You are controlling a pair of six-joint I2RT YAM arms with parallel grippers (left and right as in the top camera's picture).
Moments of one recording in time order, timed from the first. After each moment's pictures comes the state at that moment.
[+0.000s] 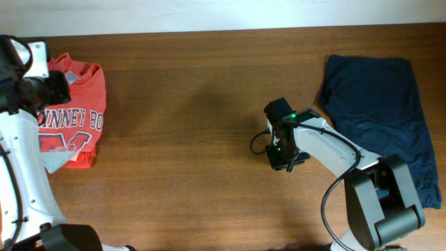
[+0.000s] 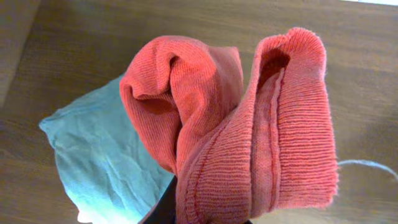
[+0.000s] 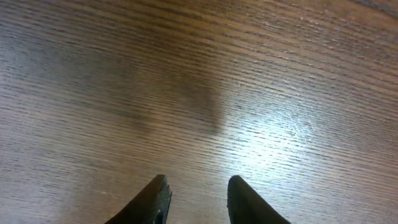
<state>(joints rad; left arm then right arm) 0.38 1.63 1.73 -1.00 0.08 0.18 0.36 1.77 1.09 -0.93 0.00 0.13</state>
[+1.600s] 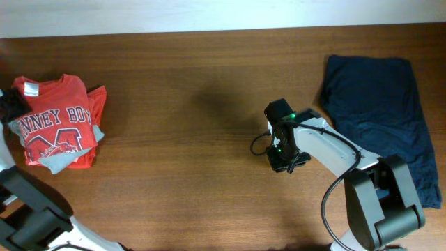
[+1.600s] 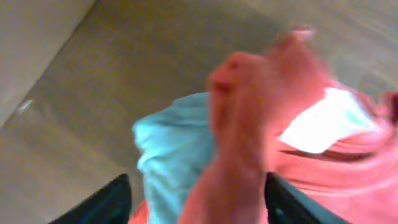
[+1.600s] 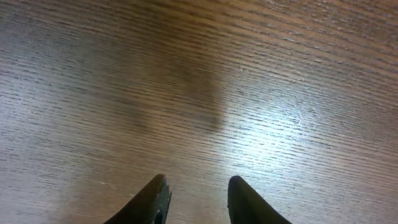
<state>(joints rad) 0.68 1.96 1.73 -0.73 0.06 0.10 0.36 1.77 1.09 -0.96 -0.01 0.13</state>
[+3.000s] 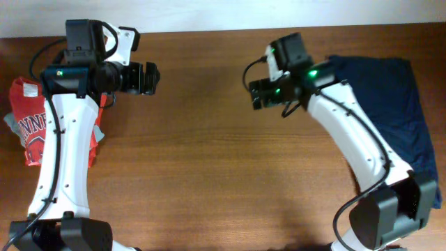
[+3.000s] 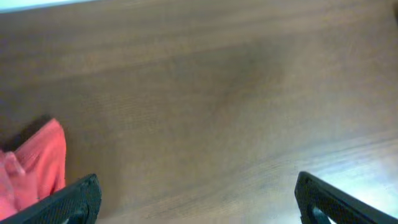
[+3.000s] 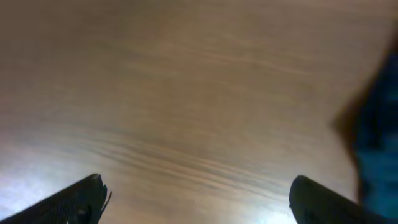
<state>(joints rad) 0.01 1.68 1.74 -1.02 0.23 0.15 0.29 1.77 1.67 -1.00 -0.01 0.13</state>
